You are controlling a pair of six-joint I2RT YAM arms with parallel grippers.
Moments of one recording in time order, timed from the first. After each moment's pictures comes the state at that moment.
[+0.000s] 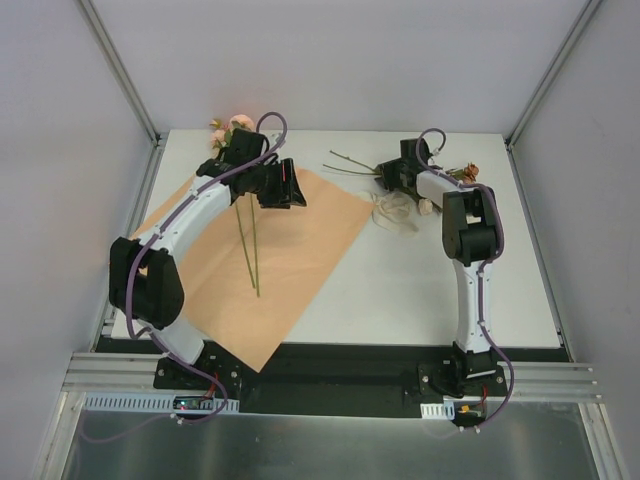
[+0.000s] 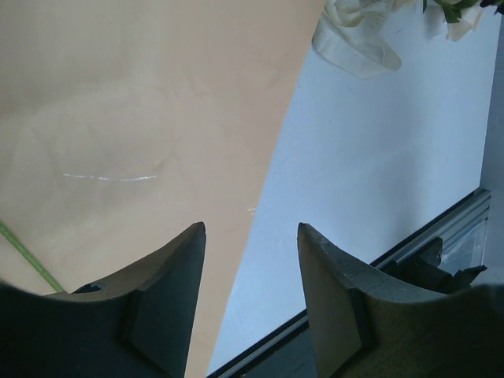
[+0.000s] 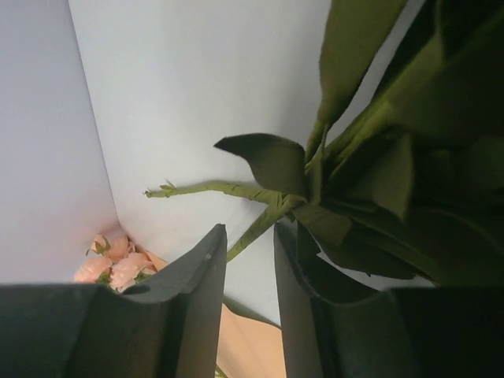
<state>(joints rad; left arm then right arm) -0.35 1.68 1.45 -0.63 0.42 -0.45 0.21 2.35 1.74 -0.14 -0.07 1.40</state>
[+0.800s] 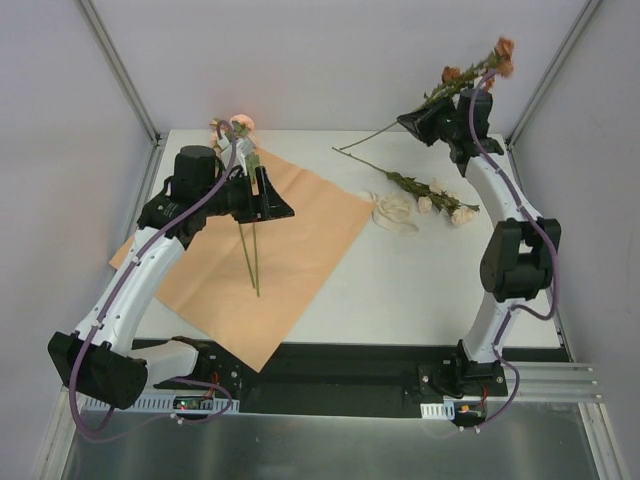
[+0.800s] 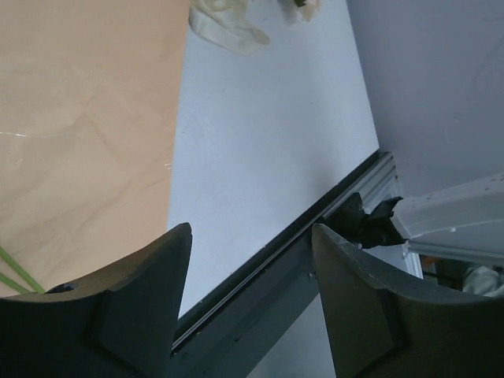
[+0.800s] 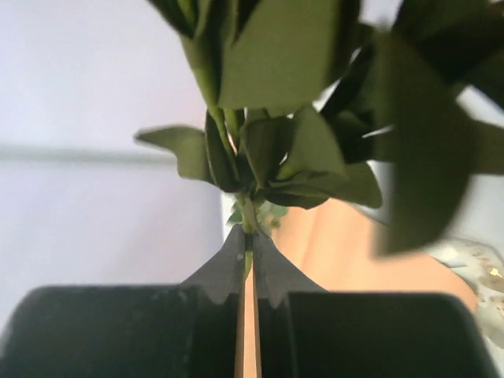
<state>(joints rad) -0.32 1.19 1.23 -0.63 0.57 -0.52 0.12 1.95 1.70 -0.16 -0.30 1.10</state>
